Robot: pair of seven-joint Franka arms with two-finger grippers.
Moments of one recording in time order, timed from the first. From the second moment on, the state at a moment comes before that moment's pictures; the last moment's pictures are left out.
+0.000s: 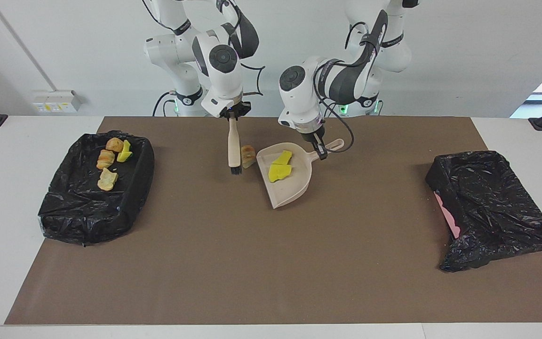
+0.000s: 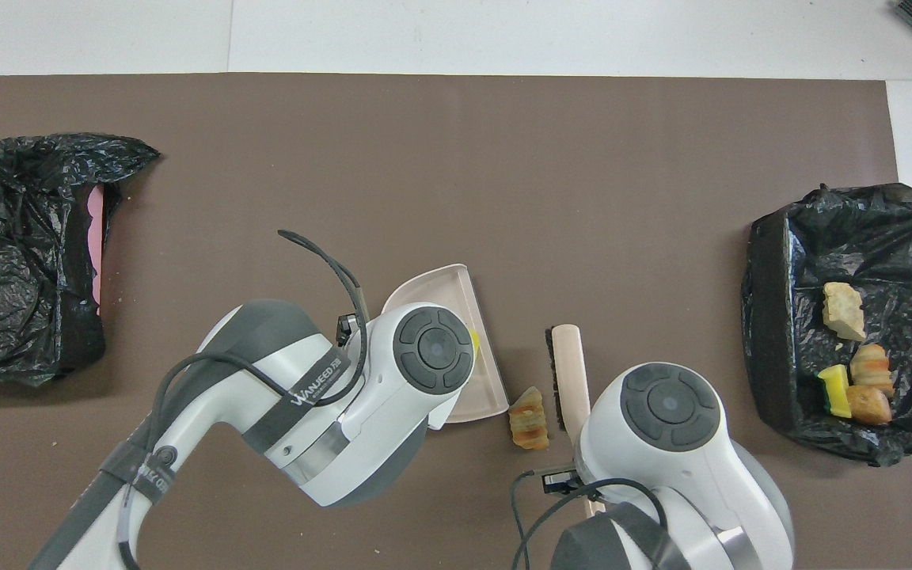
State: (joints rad) left arm -0.71 0.12 -0.03 -1.93 0.26 1.79 0.56; right arm 0.20 -0.25 0.32 -2.33 0.20 1.73 0.35
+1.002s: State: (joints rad) left arm -0.76 0.02 -0.05 -2.15 0.35 1.88 0.57; right arm 0.22 -0.34 0.33 -2.55 0.27 1.89 0.34
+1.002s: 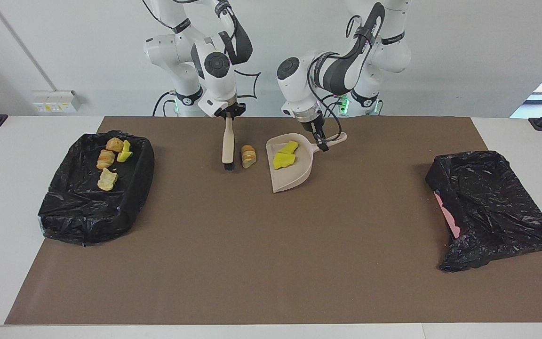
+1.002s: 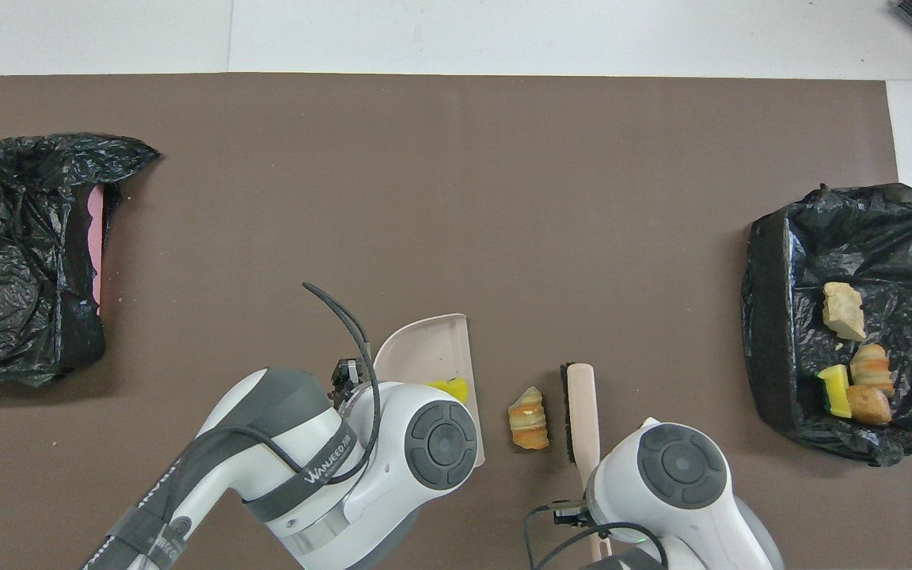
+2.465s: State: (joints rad) left arm -0.77 -0.03 -0.05 -2.23 0.29 1.93 0.56; right arm 0.40 -0.20 0.31 -2.33 0.45 2.03 0.57
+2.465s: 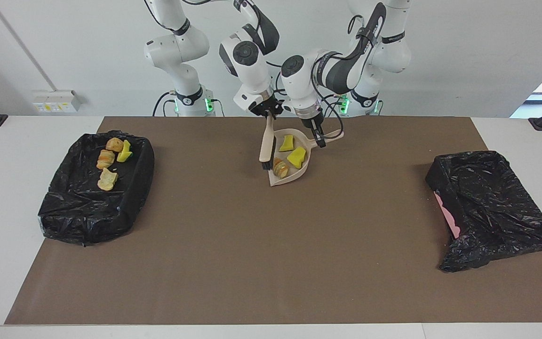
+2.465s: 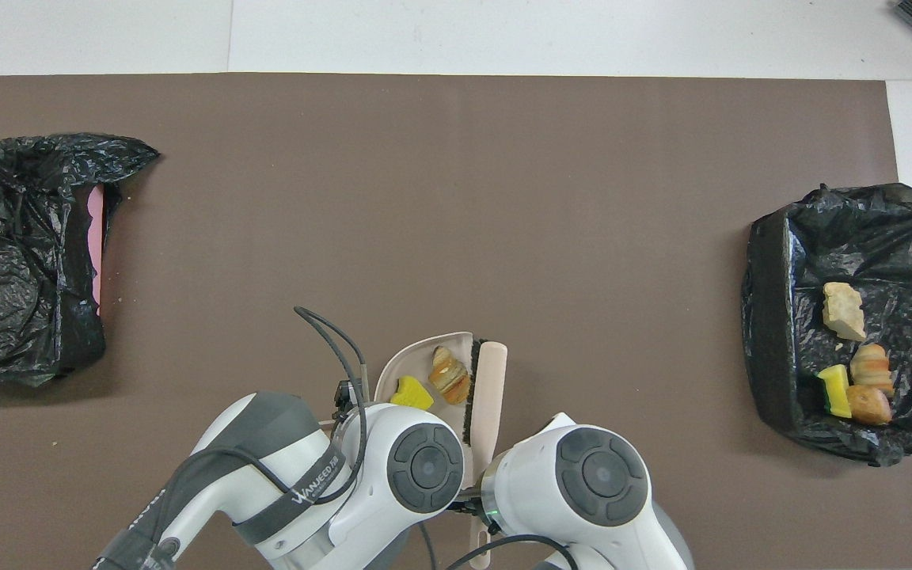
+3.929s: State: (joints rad) left arm -0.37 -0.25 -0.01 -2.18 0.27 1.88 0.93; right arm 0.57 -0.27 0.35 -2.48 0.39 2.00 0.72
